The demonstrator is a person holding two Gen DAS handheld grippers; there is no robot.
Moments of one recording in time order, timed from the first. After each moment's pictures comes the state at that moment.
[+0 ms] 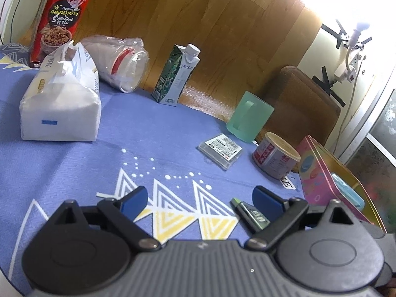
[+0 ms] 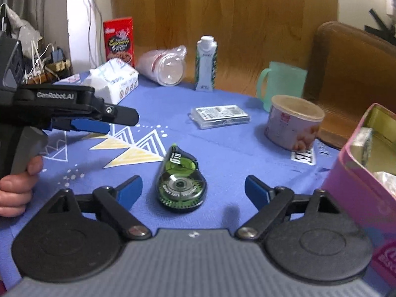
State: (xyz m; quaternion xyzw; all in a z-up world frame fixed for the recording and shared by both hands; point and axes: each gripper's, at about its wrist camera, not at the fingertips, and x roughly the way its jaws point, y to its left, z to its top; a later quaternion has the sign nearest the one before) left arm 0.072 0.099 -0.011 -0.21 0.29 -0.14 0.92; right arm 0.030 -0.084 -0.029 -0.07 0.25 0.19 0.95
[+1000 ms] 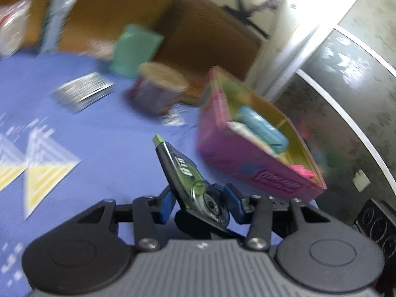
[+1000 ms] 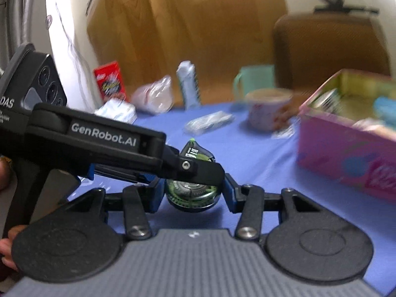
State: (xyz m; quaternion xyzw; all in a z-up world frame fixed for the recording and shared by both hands) left arm 0.064 -0.032 0.017 -0.16 0.37 -0.34 0.85; right arm -0.038 -0.125 -0.028 0.07 0.18 0.16 0.97
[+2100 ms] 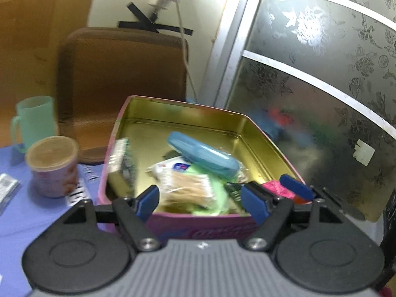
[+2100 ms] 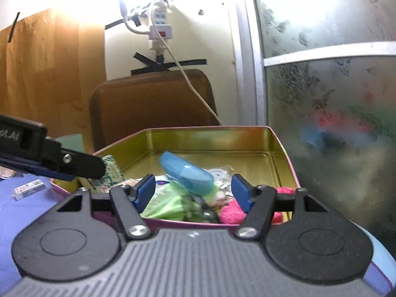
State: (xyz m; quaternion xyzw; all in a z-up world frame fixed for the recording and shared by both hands) left arm 0.071 -0.176 0.063 -0.02 0.29 -0.38 0.88; right arm -0.070 -0.284 -0.024 0.07 0.07 -0.17 0.98
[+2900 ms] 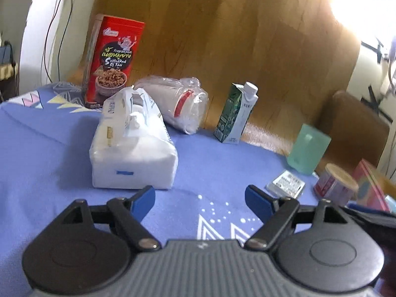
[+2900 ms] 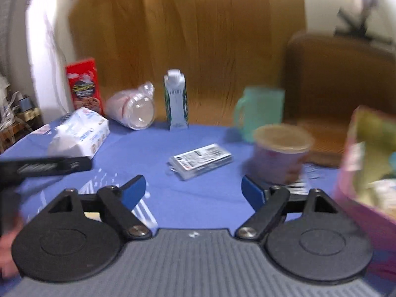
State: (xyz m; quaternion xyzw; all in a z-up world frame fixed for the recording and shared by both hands) left arm 0.081 0.133 -0.001 -0.16 0.24 0.00 0.96; right arm 0.084 -0.072 -0.009 0.03 0.21 0.11 0.97
